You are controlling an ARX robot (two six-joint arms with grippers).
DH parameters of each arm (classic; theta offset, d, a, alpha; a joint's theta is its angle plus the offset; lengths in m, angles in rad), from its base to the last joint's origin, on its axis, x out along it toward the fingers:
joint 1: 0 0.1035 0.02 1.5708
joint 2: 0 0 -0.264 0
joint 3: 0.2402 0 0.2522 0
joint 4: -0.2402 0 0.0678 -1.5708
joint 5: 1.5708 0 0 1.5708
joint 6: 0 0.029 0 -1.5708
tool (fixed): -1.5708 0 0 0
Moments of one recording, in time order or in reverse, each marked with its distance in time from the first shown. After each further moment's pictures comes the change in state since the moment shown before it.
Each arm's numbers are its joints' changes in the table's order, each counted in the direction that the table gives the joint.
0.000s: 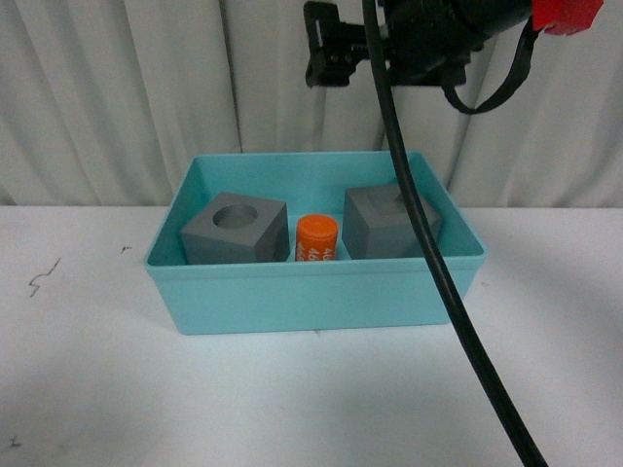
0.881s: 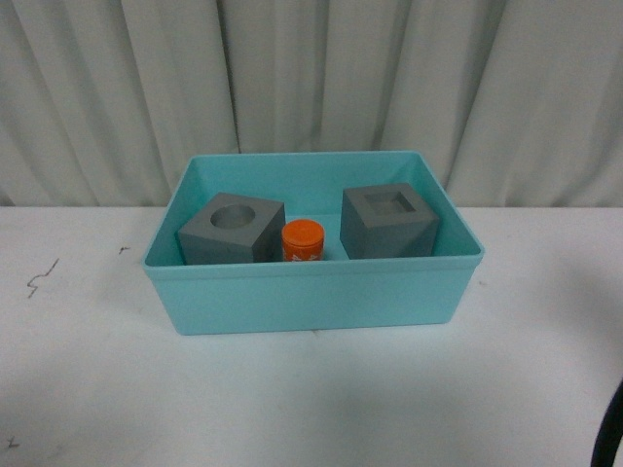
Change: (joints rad) left arm 0.000 0.000 0.000 0.000 0.000 0.000; right arm -0.210 0.750 -1.296 1.048 -0.377 0.003
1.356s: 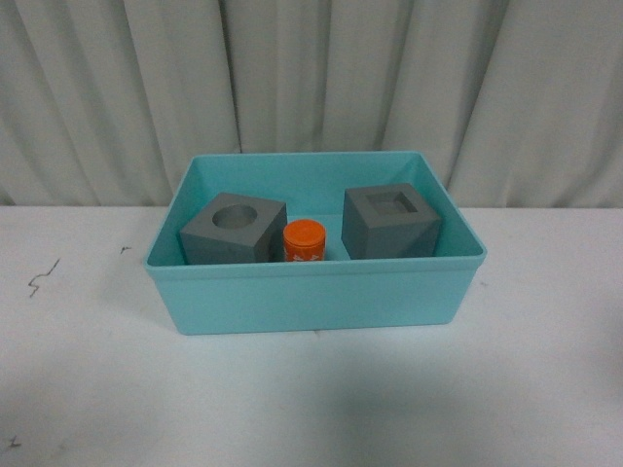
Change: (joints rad) left arm 0.000 0.000 0.000 0.000 0.001 0.000; right arm -0.112 0.325 -0.257 -0.087 0.115 0.000
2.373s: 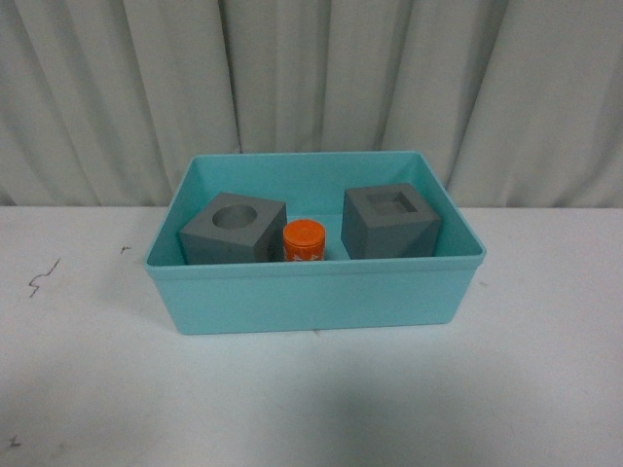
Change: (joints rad) left arm 0.000 0.000 0.000 0.000 0.000 0.000; right arm 0.003 0.670 -0.120 -0.524 0.006 0.000
